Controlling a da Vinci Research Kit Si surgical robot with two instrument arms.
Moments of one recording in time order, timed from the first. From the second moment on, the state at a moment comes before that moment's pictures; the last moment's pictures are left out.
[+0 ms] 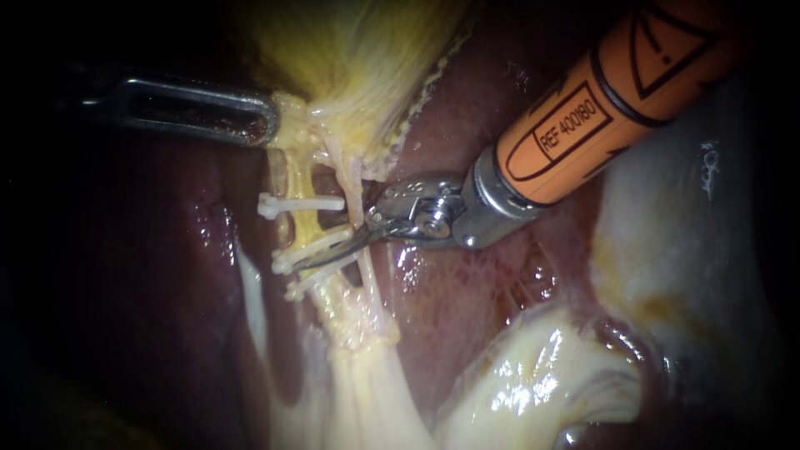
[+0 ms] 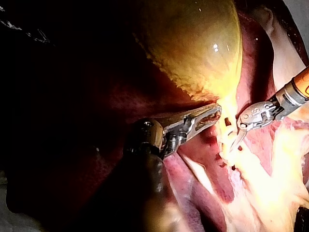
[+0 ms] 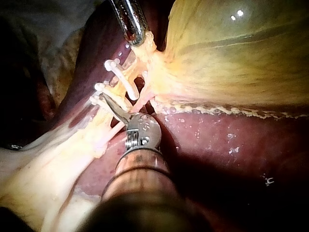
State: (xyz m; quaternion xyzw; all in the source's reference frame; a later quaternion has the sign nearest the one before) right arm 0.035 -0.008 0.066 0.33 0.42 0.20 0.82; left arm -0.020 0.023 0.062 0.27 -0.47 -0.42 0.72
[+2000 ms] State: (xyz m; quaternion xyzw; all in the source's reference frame) right arm 0.030 -0.007 0.061 0.41 0.43 0.17 0.79; left arm -0.020 0.023 0.062 0.28 -0.47 -0.42 0.72
